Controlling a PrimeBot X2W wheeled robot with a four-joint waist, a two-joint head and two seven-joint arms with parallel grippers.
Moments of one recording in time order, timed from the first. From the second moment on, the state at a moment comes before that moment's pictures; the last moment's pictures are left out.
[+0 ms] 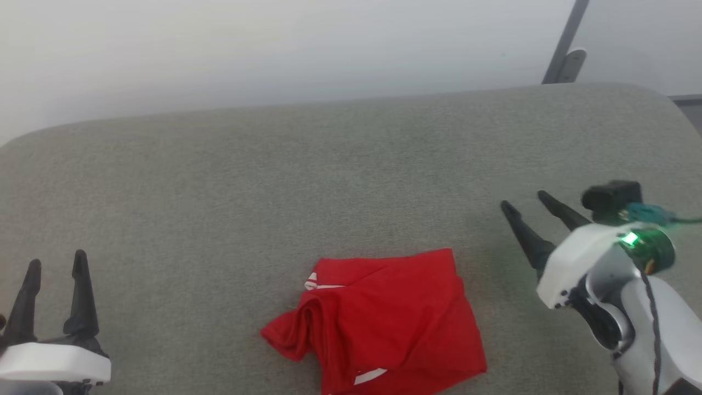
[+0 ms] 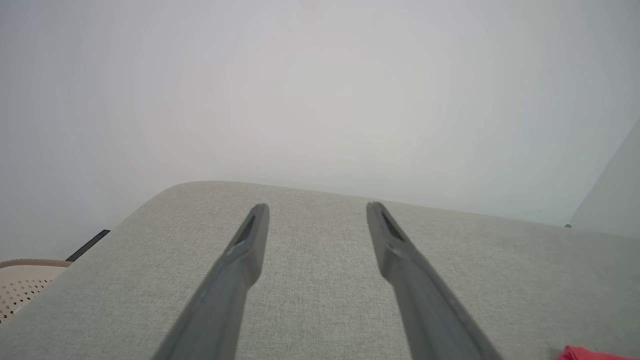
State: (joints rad) left arm -0.03 0.30 0.23 0.22 -0.45 -0.13 -0.26; right arm -0.40 -0.34 0.32 0.33 0.57 0.13 0.14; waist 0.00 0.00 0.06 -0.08
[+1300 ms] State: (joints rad) left arm 0.04 0.33 0.21 0.20 -0.44 -0.13 -0.26; right arm -0.24 -0.31 0.17 0.45 0.46 0.13 -0.13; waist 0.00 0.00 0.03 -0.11
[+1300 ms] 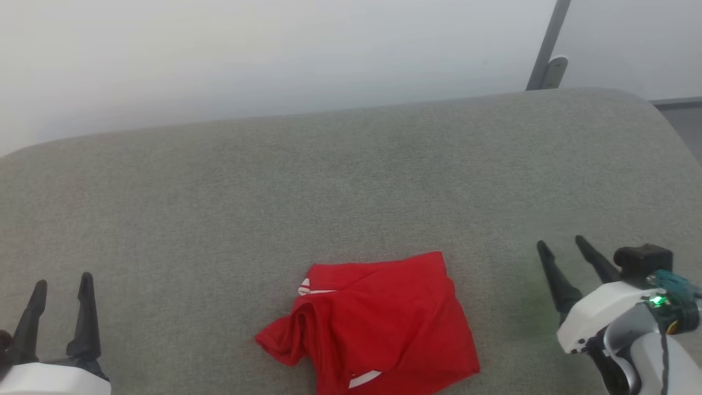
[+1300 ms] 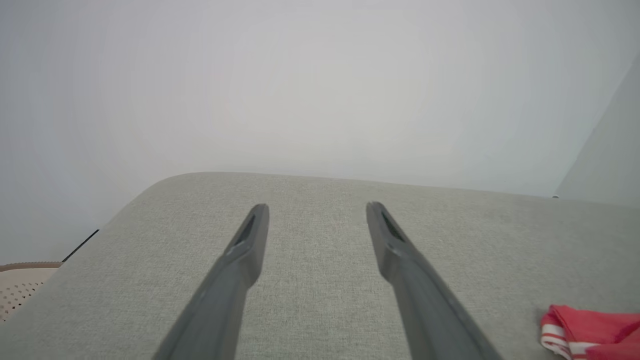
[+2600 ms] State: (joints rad) left arm -0.05 0.29 0.10 0.25 -0.45 -0.13 -0.26; right arm -0.35 -0.33 0.41 0.43 0.61 0.13 0.63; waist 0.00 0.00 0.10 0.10
